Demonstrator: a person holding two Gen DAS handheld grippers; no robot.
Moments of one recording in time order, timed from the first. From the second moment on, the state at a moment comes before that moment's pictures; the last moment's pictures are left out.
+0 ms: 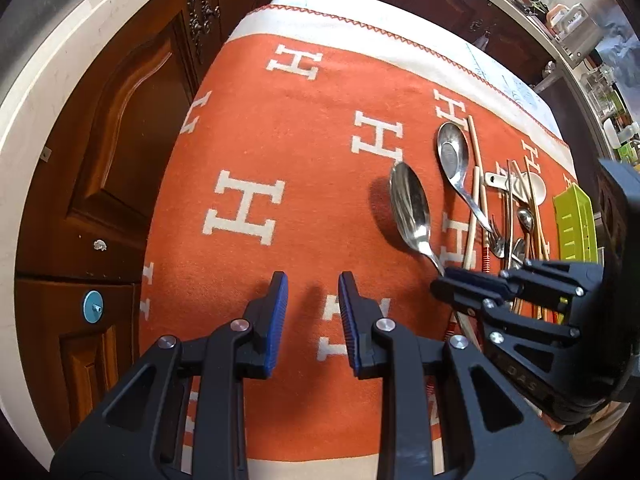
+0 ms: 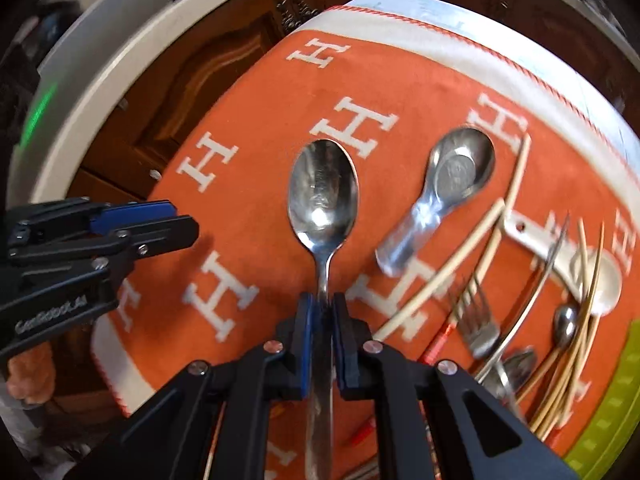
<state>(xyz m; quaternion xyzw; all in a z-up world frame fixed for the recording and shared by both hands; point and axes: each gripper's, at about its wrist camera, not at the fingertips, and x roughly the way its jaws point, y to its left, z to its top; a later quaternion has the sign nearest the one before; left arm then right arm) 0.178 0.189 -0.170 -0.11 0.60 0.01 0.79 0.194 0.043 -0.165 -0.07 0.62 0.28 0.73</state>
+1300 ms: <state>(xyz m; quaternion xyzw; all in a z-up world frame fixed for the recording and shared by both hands) 0.311 0.090 -0.196 -0.15 0.61 -0.04 0.78 0.110 -0.276 -0.130 0.09 0.60 -0.02 0.80</state>
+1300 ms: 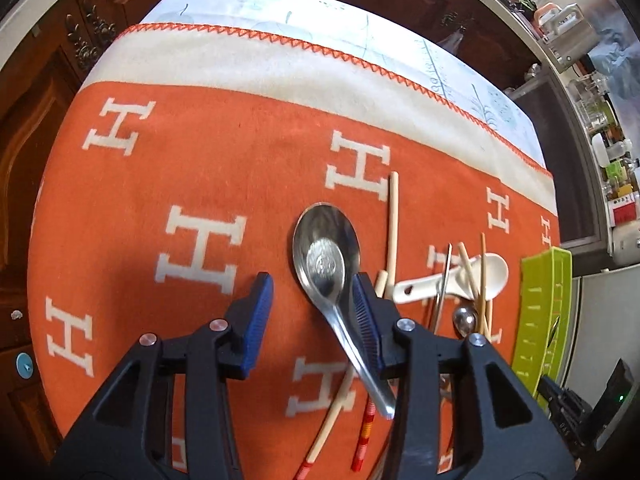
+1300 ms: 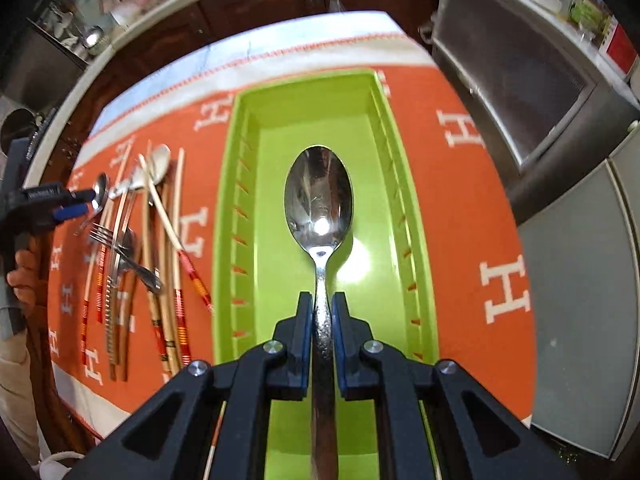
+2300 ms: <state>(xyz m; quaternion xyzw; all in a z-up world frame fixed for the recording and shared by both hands) 0.276 0.047 -0.146 -0.10 0.53 -0.08 0.84 0.088 -0.272 -0.129 0.12 0.57 -0.01 0.81</state>
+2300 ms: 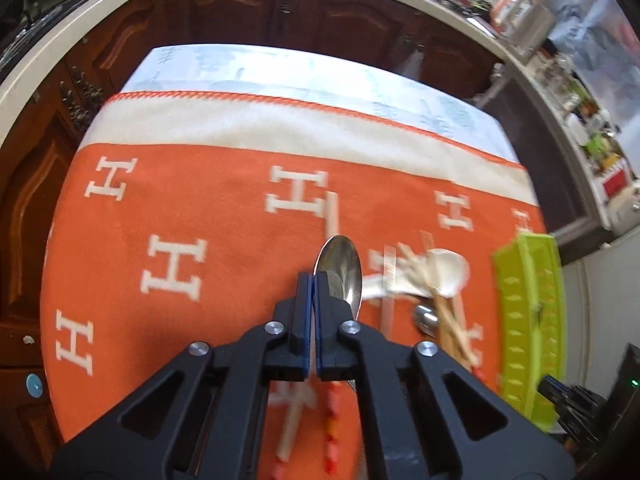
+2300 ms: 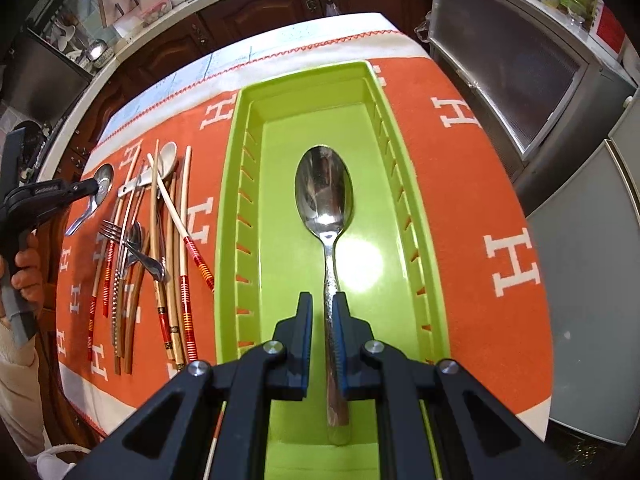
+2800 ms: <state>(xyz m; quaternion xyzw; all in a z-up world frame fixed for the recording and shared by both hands) 0.211 -0.134 -0.065 -0.07 0.53 -0.21 0.82 0.061 -0.300 -0.092 0.15 0.52 -0.06 0.84</state>
